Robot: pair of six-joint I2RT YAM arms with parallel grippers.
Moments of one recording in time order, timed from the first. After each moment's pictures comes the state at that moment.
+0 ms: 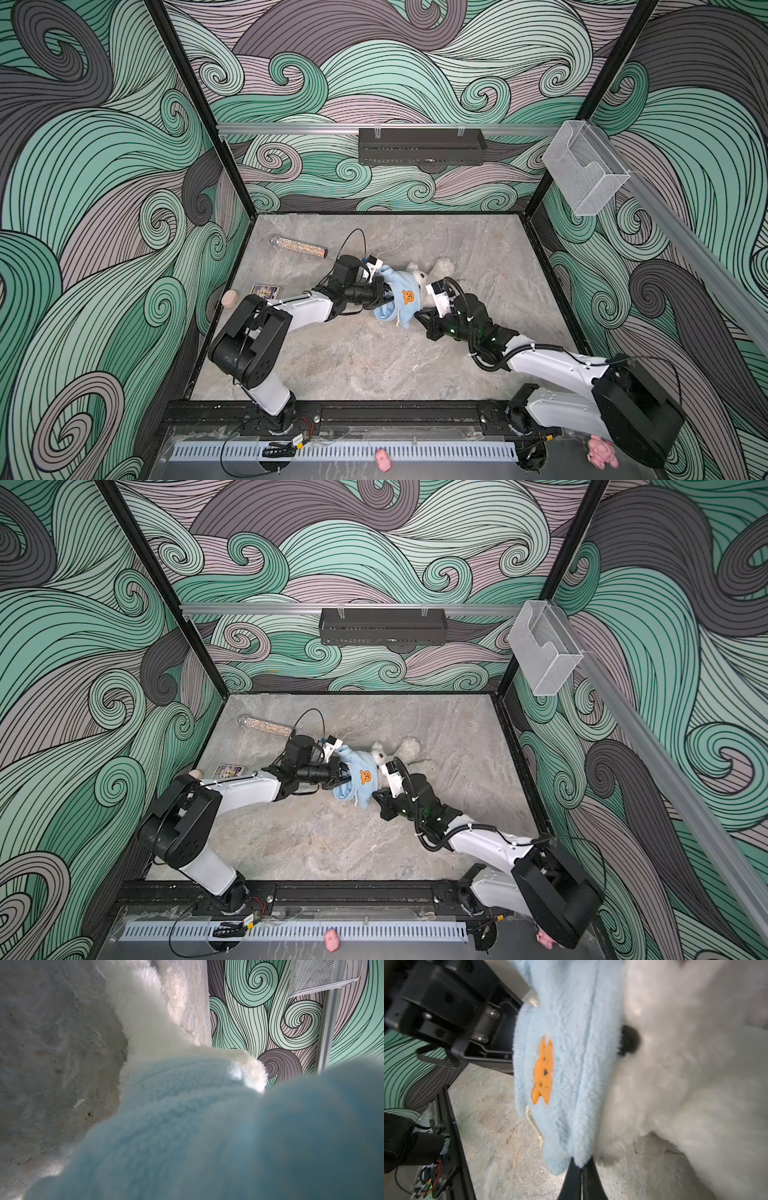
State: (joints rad) left arm -0.49 1.63 0.78 0.30 0.78 -0.94; right arm 0.70 1.19 0.41 0.24 -0.18 0.37
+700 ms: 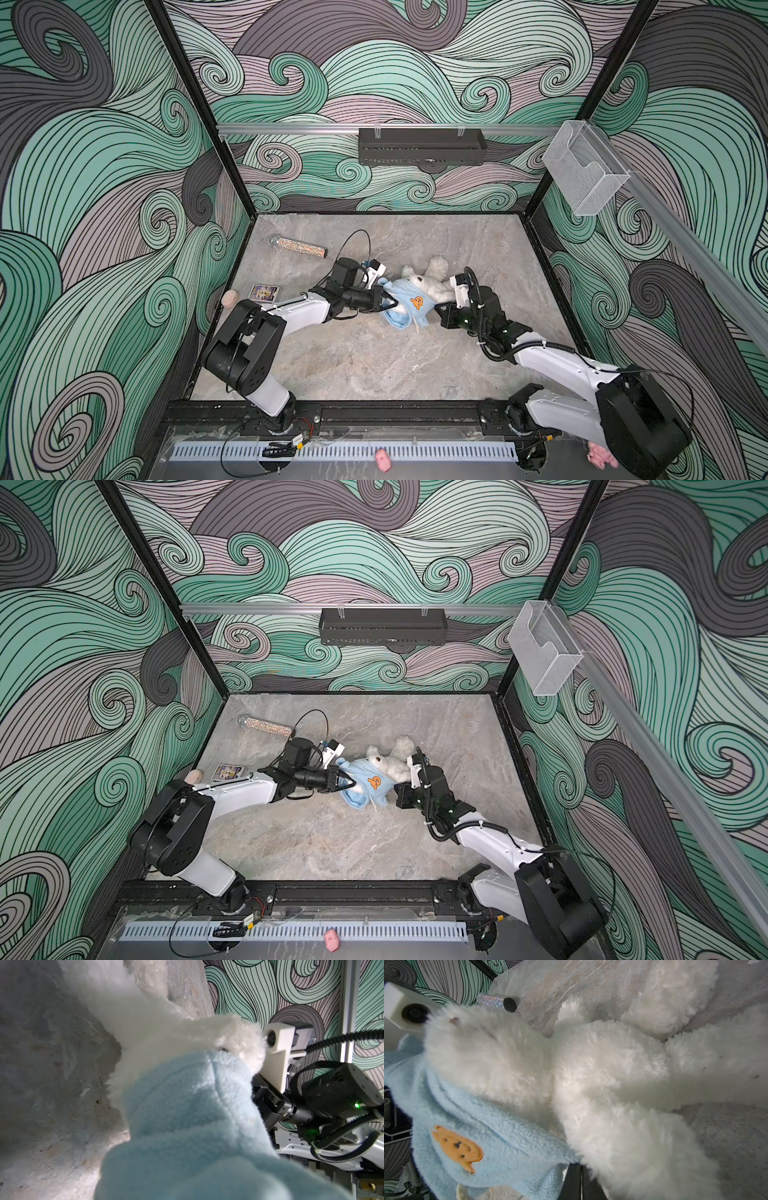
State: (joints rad) left arm -0.49 1.58 0.77 0.13 0.82 -0.58; right arm 0.49 1.17 0.42 0.10 -0.22 0.47
